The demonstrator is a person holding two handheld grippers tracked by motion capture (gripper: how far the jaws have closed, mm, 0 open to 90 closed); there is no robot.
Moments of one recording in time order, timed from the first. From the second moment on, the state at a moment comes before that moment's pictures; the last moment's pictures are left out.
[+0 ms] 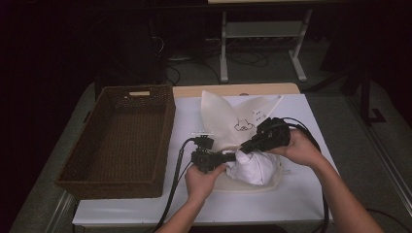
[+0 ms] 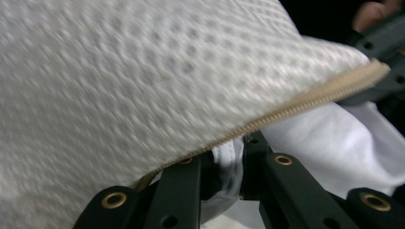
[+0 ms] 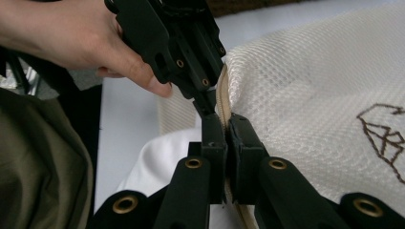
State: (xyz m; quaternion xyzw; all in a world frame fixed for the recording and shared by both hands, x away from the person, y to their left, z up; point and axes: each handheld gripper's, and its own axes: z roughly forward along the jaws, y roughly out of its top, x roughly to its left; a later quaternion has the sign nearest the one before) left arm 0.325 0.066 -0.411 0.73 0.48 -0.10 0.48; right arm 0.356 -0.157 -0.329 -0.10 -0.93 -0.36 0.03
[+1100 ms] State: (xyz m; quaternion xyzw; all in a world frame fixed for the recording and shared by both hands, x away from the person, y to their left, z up) left arm 0.312 0.067 -0.420 0.75 0.47 -0.13 0.44; right arm 0.362 -0.160 -0.340 -0.12 -0.93 -0.35 0.03
